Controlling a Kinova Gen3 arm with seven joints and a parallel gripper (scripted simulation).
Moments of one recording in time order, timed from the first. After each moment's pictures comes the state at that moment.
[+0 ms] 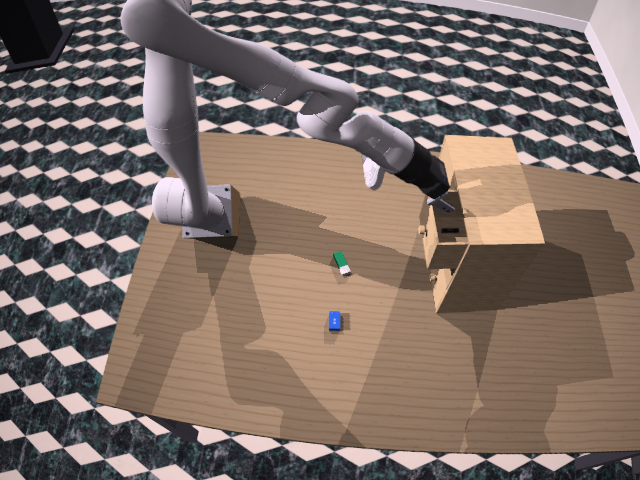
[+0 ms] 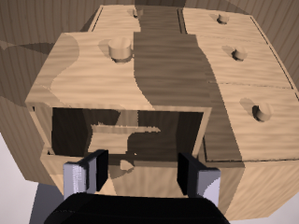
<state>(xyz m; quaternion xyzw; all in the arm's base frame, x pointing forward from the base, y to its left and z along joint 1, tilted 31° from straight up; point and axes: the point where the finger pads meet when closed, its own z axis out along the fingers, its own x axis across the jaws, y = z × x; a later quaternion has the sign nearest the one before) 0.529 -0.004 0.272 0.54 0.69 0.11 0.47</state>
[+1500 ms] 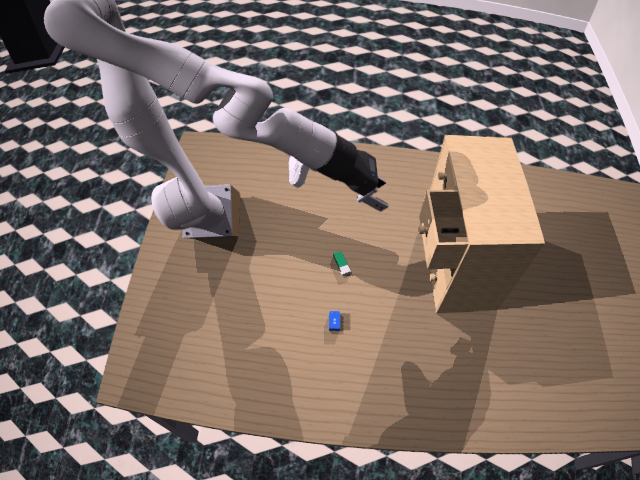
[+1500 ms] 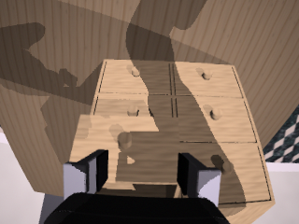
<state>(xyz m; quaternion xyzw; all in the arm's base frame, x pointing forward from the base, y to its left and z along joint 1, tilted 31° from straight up) 0.392 0.004 0.277 0.54 0.69 0.11 0.47</state>
